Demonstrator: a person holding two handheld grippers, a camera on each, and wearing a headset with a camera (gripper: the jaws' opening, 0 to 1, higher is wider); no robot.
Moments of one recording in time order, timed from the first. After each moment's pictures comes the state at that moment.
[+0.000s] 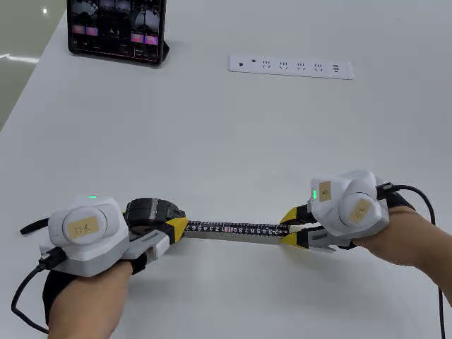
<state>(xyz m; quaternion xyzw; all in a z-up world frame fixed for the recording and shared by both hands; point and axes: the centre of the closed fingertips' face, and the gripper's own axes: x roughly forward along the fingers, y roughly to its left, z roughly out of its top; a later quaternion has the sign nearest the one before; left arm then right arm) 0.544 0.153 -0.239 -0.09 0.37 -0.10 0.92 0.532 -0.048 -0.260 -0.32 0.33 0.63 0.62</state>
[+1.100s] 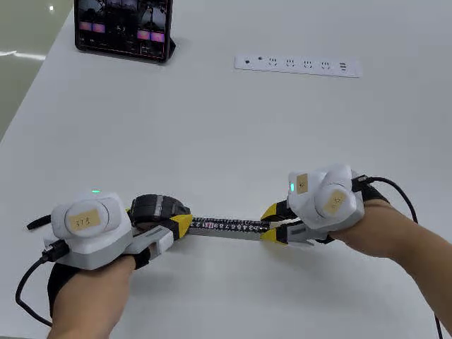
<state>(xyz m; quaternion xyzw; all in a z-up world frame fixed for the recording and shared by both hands) 0.543 0.152 -0.239 -0.11 0.38 -0.10 0.91 0.531 -0.009 -0.262 -0.30 0.33 0.65 0.62</state>
